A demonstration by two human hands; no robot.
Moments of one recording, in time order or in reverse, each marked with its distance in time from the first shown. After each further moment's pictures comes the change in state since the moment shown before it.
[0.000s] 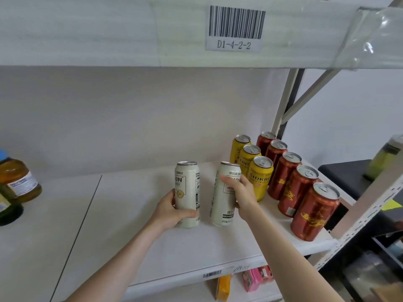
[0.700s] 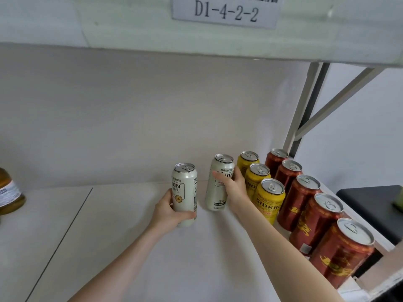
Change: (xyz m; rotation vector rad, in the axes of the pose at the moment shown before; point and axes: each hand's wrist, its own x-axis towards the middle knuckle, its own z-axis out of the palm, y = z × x) left_hand 0.086 -0.014 0.009 0.009 0.182 0.082; right_hand 0.121 -0.001 0.025 -0.058 -0.074 -0.205
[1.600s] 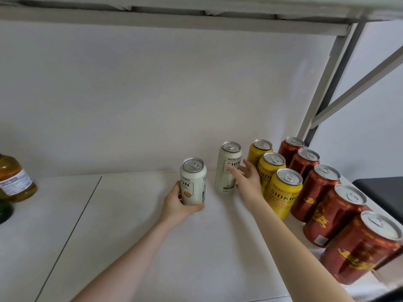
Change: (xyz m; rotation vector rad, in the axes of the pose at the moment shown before) left_hand 0.010 -0.025 0.000 0.052 0.046 0.047; right_hand -0.003 0.023 -0.005 0.007 0.090 0.064
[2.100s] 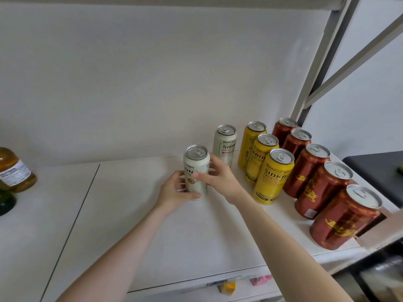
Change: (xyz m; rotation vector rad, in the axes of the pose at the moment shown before) left_hand -0.011 0.005 -0.009 -0.032 -0.103 -0.060; right_hand -0.065 -0.010 0.032 -0.160 -0.447 -0.077
